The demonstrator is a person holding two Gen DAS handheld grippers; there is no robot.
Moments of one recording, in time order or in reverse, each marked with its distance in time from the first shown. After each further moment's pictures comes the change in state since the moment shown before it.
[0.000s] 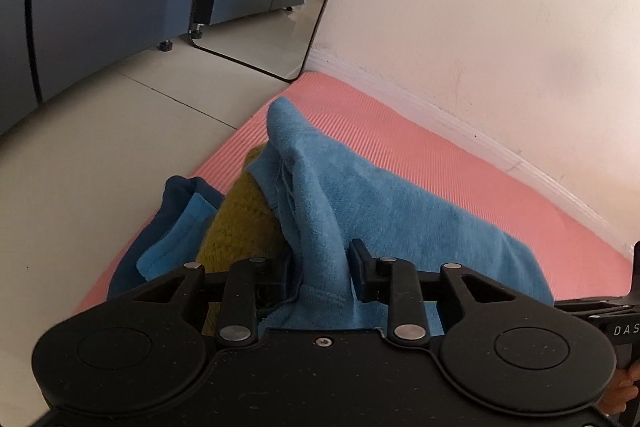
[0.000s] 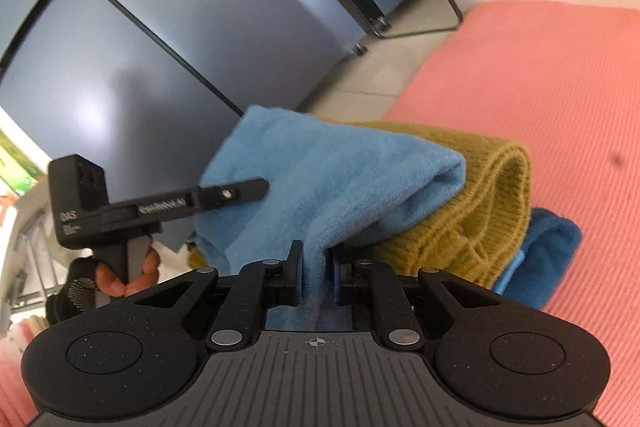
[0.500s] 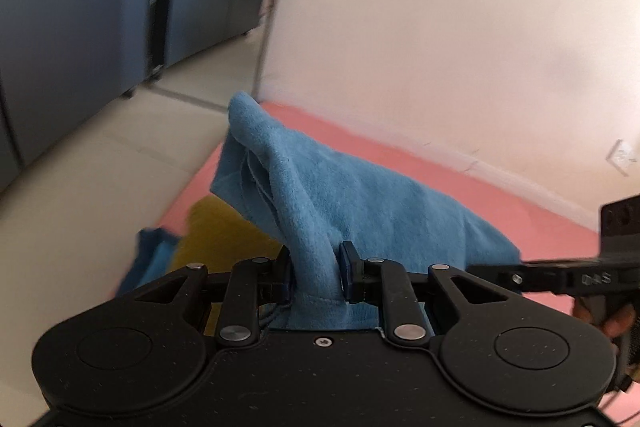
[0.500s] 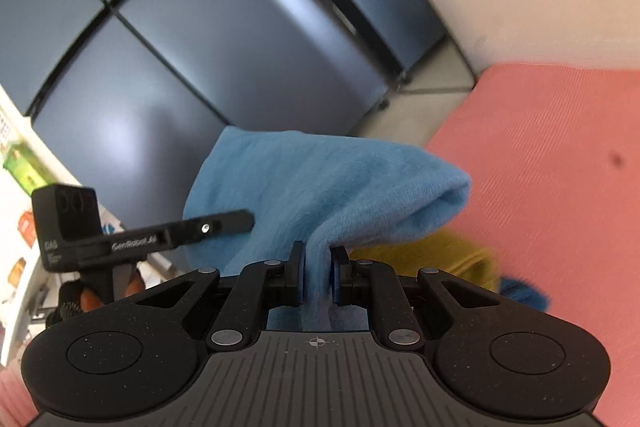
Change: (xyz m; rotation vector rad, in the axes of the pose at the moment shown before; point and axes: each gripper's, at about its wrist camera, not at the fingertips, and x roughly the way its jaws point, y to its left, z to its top) left arm -0.045 -0.067 0.026 0.109 -0.012 -0.049; right arm -0.048 0.002 0.041 -0.032 -0.099 0.081
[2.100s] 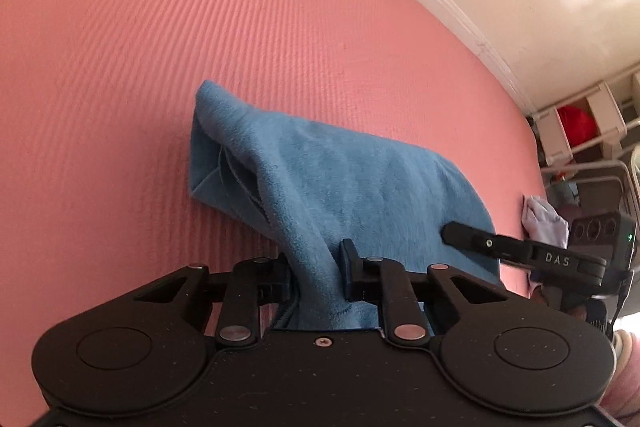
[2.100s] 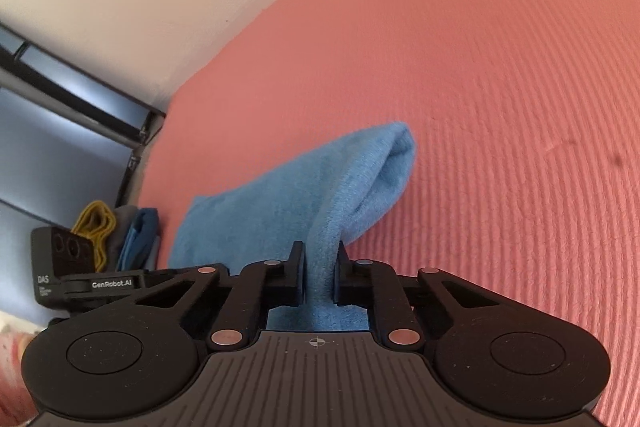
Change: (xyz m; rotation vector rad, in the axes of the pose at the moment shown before) left arm 0.232 -0.359 -0.202 -0.016 0.576 -0.455; right arm -0.355 -0.244 -0.210 0.497 -0.167 -0.457
